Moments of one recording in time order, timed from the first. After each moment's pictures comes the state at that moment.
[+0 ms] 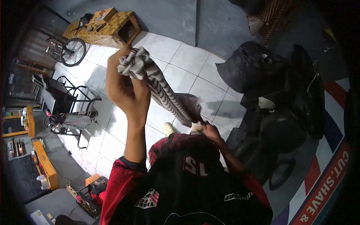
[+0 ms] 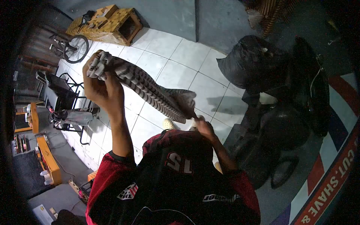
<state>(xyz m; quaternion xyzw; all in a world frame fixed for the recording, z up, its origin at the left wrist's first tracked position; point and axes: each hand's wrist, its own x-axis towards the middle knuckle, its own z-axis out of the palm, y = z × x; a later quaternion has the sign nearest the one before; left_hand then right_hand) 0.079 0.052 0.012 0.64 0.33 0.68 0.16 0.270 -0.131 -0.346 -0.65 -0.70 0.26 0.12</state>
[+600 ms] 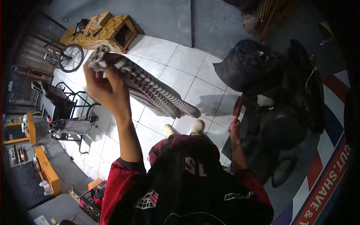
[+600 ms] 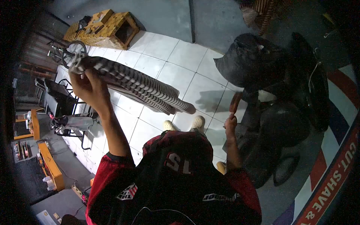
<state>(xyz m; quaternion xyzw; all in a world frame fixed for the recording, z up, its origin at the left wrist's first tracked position) 0.059 0.074 0.015 0.61 0.38 0.68 0.13 0.395 -0.167 -0.421 -0.81 -0.10 0.35 0.45</state>
